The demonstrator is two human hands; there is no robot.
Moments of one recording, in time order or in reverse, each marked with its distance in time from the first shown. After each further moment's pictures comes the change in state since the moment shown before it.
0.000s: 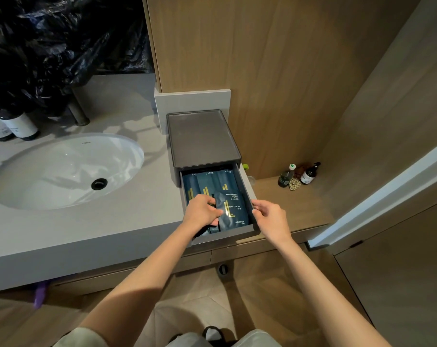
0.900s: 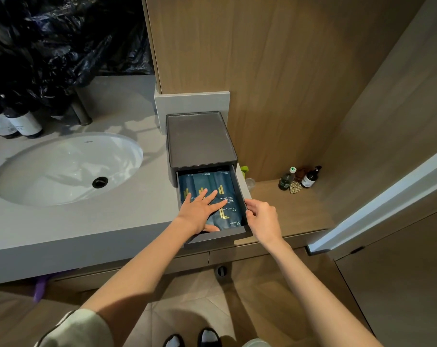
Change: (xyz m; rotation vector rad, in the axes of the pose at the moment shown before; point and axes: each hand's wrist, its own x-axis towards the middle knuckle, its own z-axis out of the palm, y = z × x) left_hand 0.009 -0.005 0.001 1.151 -0.206 0.395; right_hand 0.003 -0.002 0.002 -0.121 -0.001 -0.091
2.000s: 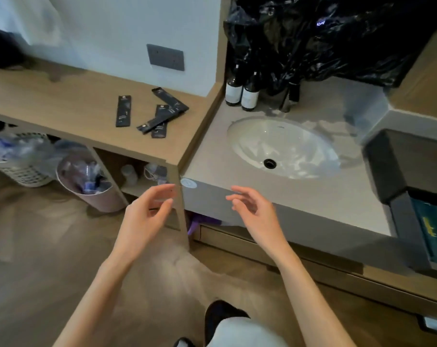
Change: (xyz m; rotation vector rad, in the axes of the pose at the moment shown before) left_hand -0.523 -0.324 0.143 -1.134 0.946 -0.708; right_hand -0.208 -0.366 0.340 0.432 -0.503 -0.378
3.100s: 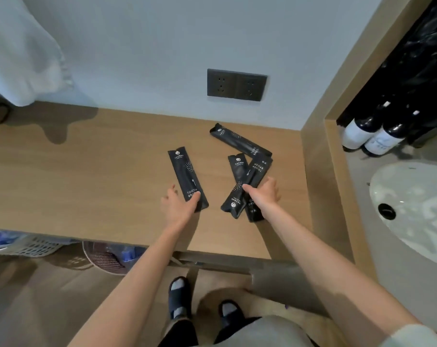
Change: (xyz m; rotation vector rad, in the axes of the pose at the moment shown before) left_hand 0.506 -0.286 -0.157 0.058 -0.112 -0.552; right_hand 0.510 0.021 0.326 -0.173 0.437 0.722
